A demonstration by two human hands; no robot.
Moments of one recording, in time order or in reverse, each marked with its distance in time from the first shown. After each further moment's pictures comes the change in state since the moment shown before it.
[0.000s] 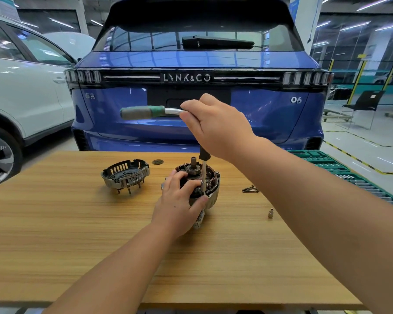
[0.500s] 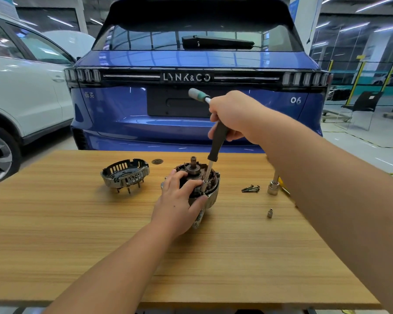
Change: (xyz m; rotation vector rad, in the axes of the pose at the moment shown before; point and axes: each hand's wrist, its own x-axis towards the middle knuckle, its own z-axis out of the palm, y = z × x) left_hand 0.002 -0.004 0.002 -0.002 -0.015 -0.001; right_hand 0.023 0.004 -0.044 0.493 -0.402 0.651
